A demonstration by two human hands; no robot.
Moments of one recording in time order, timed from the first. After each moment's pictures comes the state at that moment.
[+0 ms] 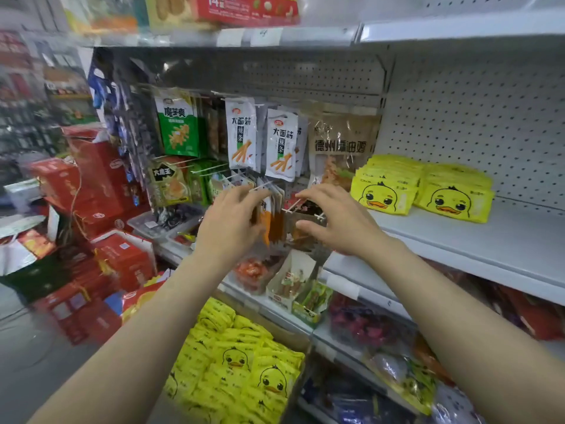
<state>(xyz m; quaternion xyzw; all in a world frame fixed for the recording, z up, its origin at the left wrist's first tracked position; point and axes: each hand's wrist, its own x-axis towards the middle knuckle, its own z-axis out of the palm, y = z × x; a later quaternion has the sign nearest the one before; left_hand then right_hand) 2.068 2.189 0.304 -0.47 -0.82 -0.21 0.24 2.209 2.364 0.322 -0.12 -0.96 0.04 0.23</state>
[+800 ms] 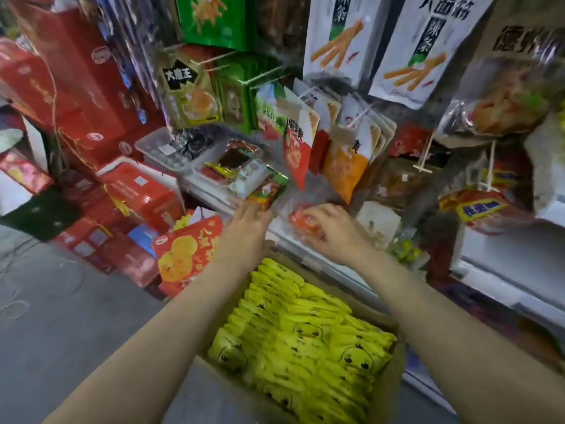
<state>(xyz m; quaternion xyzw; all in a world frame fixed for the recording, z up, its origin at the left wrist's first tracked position) 1.746 2.172 0.088 -0.48 -0.87 -0.13 0.02 1.878 2.340 0.102 -0.20 -0.97 0.13 0.00</state>
